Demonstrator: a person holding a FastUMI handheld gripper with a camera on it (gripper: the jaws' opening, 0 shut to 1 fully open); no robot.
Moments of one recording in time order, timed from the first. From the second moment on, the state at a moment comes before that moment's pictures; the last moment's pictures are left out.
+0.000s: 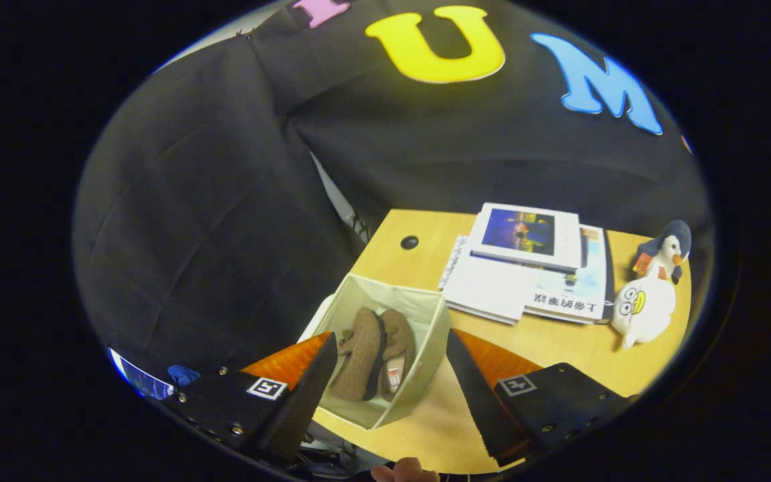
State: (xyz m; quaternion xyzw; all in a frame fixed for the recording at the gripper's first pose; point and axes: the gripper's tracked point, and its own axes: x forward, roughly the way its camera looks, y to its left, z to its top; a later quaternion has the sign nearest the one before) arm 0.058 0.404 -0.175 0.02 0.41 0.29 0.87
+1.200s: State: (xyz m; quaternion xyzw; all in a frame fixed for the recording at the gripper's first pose) arm 0.056 0.023 -0.098 -0.03 -0.04 0.08 1.00
